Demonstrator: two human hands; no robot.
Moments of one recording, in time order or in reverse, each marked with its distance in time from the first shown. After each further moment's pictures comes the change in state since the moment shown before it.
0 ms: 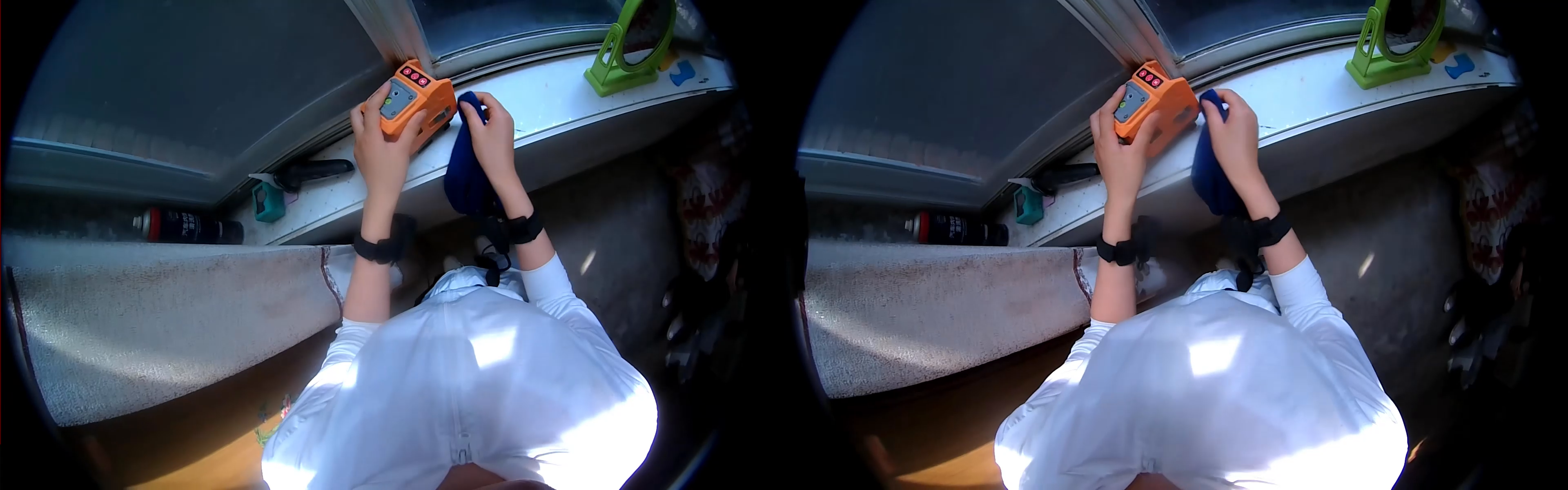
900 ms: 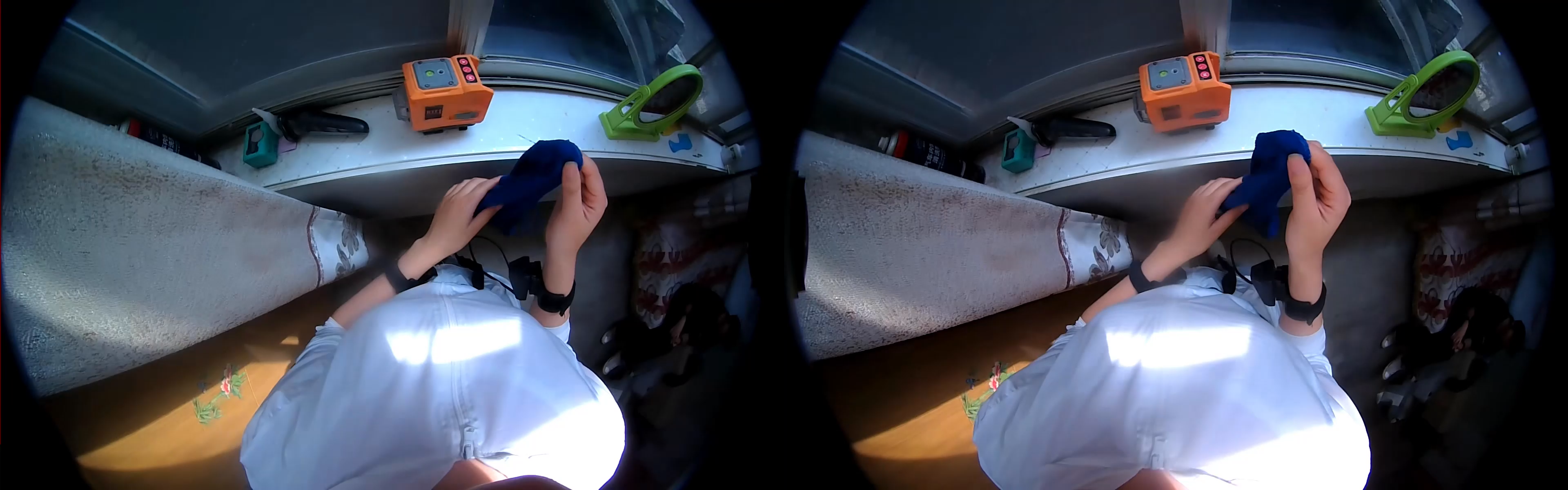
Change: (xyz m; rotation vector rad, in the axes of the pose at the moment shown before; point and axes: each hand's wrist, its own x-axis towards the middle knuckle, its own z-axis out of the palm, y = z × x) left_hand -0.121 0.000 0.045 -0.279 -0.360 0.192; right_hand -0.053 -0.084 -0.088 0.321 -0.031 -0.265
